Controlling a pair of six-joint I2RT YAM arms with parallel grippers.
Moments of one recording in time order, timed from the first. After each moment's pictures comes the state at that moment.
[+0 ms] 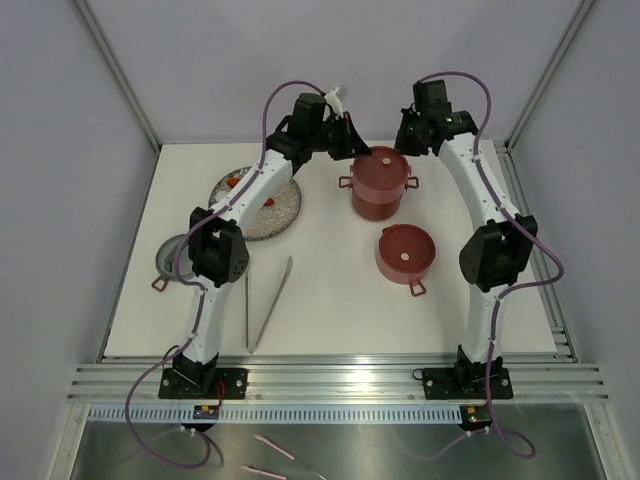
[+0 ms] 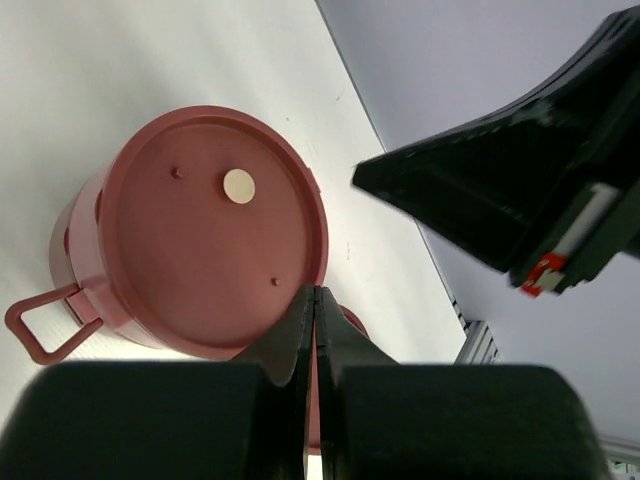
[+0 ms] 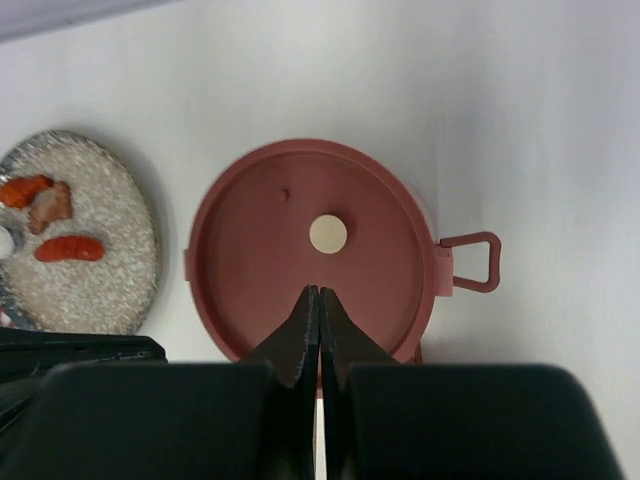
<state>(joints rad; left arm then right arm) -0.50 2.24 2.24 -0.41 0.51 -0.64 0.24 2.02 2.17 -0.84 0.00 0.39</state>
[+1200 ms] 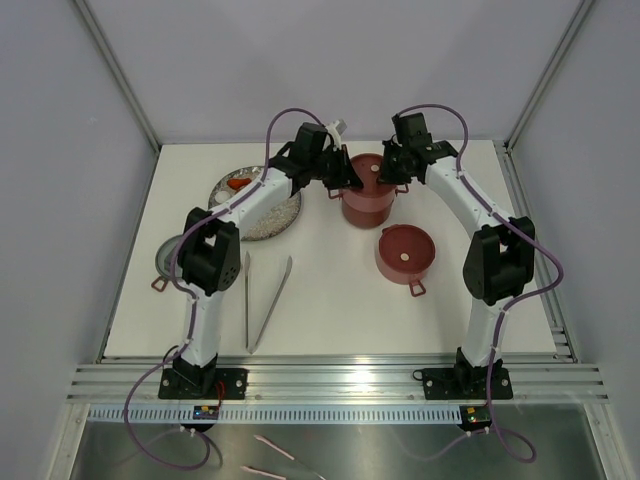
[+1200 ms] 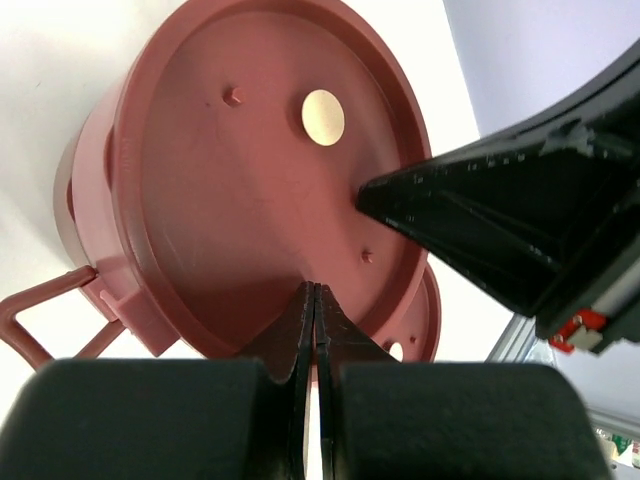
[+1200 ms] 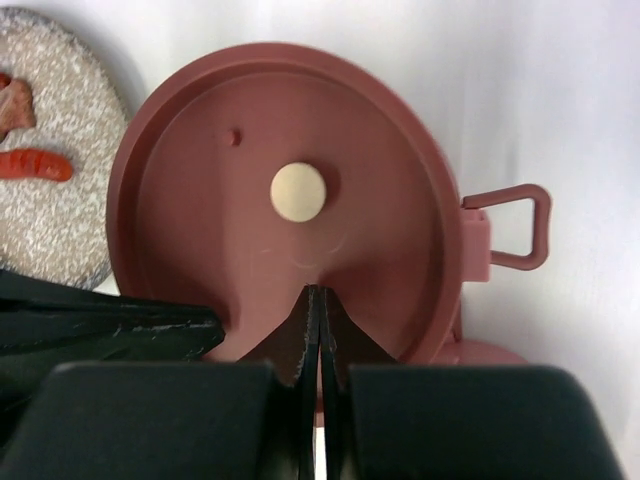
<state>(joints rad) -0.53 2.15 1.89 -0.31 0.46 -0.59 0.31 1.95 1.78 -0.65 -0.05 0.40</state>
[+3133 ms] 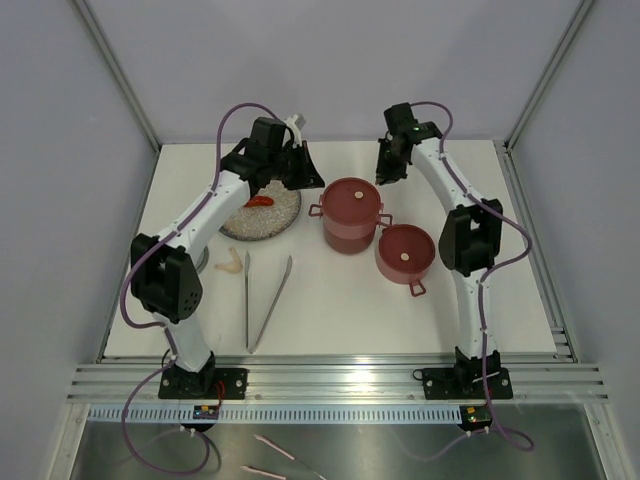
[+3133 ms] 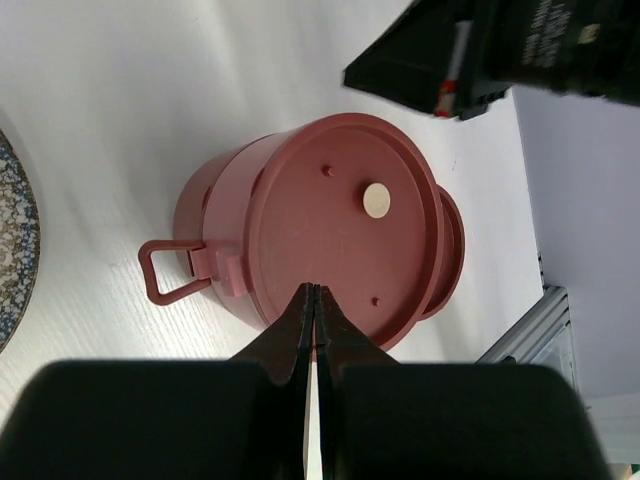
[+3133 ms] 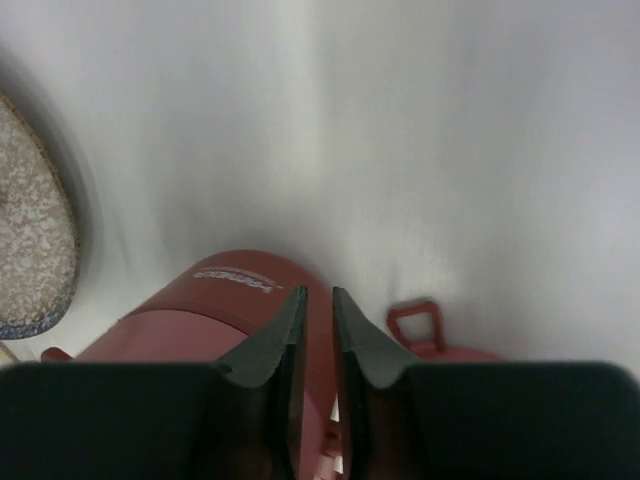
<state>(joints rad) -0.43 1.80 1.68 -0.53 0.38 -0.52 0.31 2.30 2.24 -0.98 -0.05 0.42</state>
